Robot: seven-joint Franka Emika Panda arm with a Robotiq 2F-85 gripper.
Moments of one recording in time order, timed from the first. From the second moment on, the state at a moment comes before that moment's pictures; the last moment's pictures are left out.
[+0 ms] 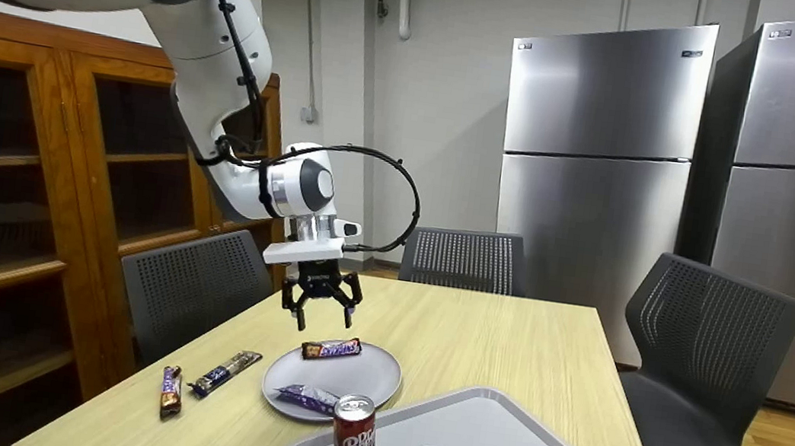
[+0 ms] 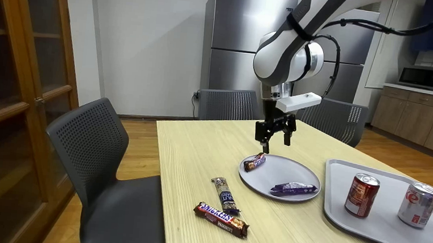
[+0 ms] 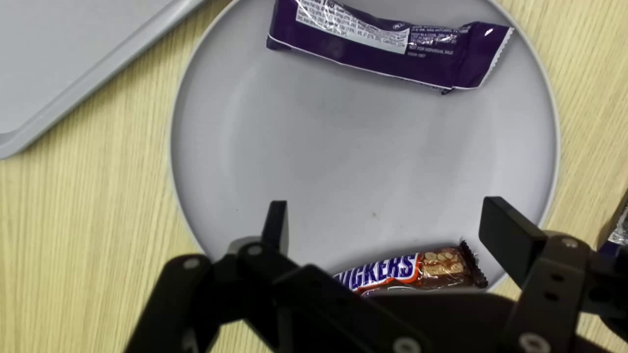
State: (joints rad) arm 0.09 0.59 -0.01 -1.83 -0.23 2.28 -0.05
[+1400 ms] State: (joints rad) arm 0.09 0.70 -0.02 -1.72 0.05 2.34 0.34
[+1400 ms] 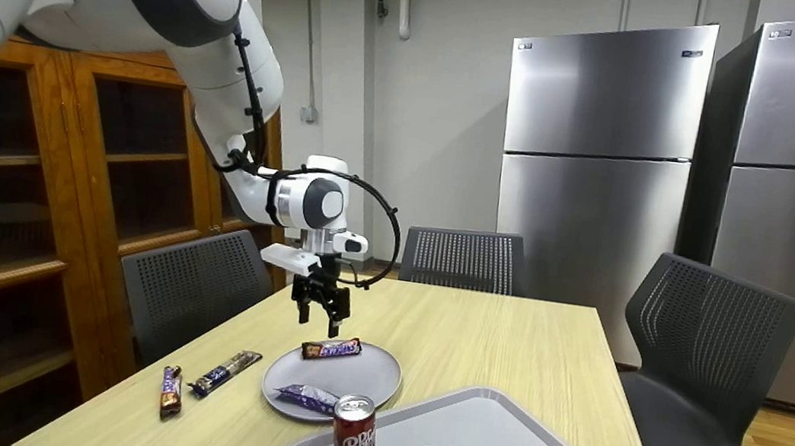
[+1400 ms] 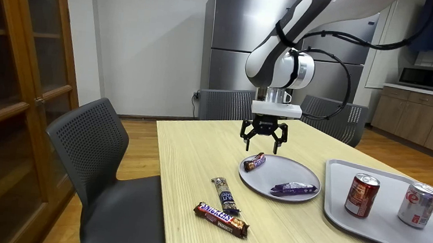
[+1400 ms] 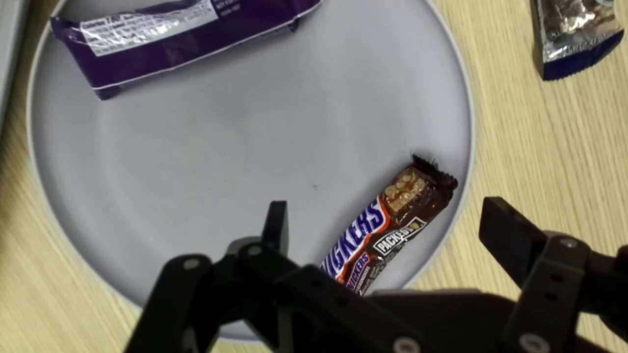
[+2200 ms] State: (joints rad) arm 0.14 0.84 -0.10 -1.61 0.05 2.41 0.56
